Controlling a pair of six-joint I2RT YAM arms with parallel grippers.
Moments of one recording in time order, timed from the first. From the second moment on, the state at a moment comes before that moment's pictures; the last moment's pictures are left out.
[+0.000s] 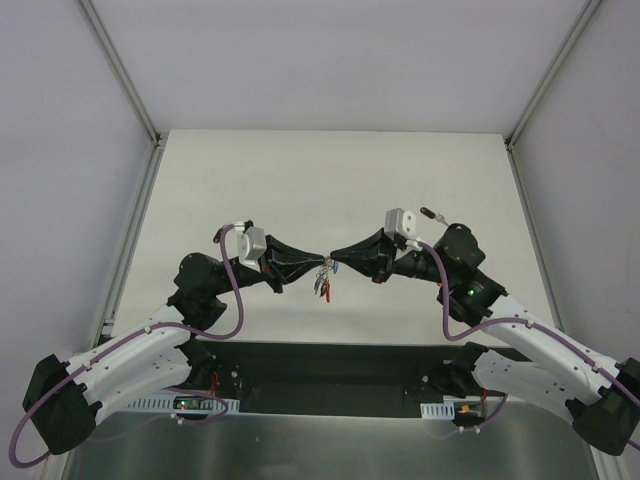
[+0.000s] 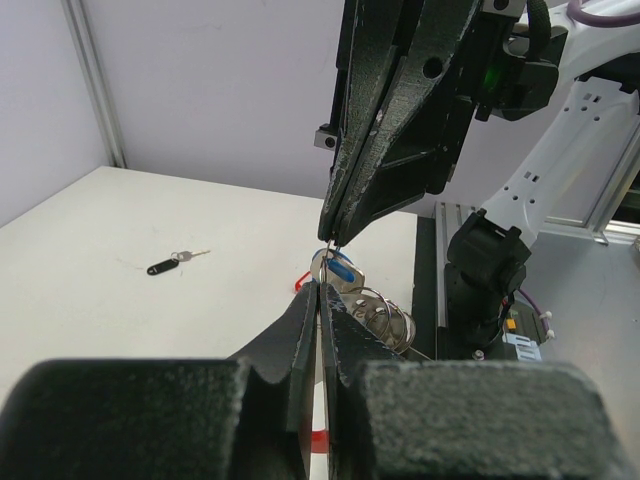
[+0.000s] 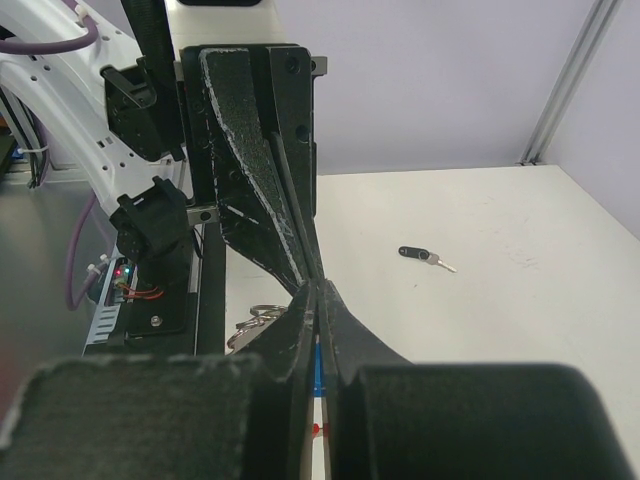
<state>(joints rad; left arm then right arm) -0.74 0.79 0.44 0.69 0.60 -0.26 0.82 0.88 0.71 0.31 -0.61 0.02</state>
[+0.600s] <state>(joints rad) -0.74 0.79 0.44 0.69 0.60 -0.26 0.82 0.86 0.71 0.29 -0.60 0.00</state>
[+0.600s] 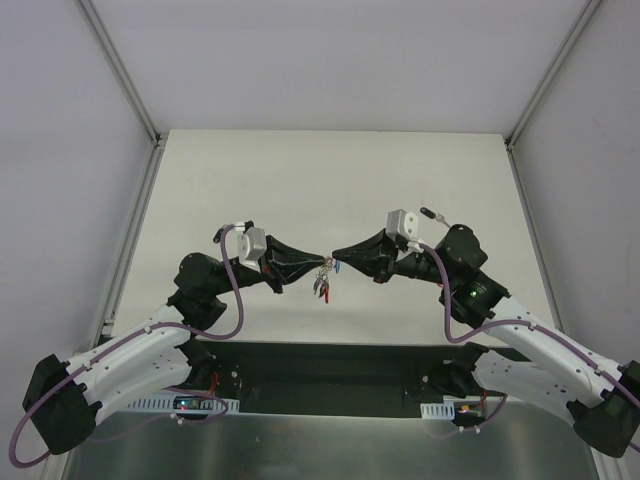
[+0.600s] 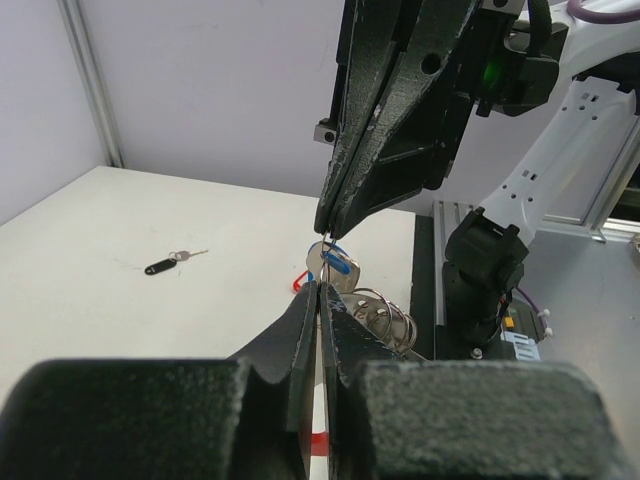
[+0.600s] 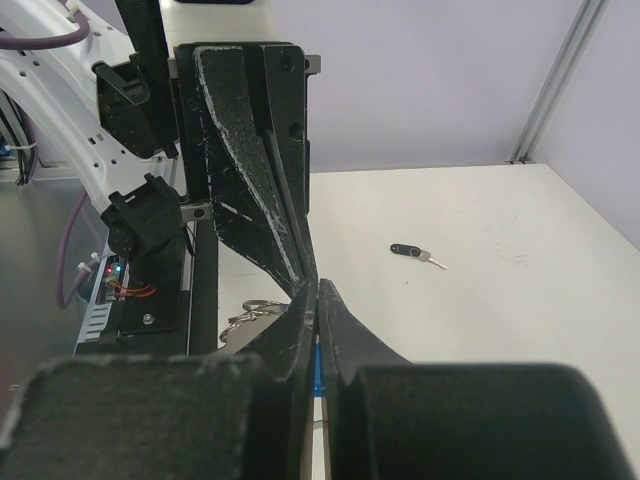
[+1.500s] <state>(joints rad) -0.74 0.80 0.44 0.68 0.61 -0.26 0.83 0.85 0.73 0.29 -0.61 -0.01</state>
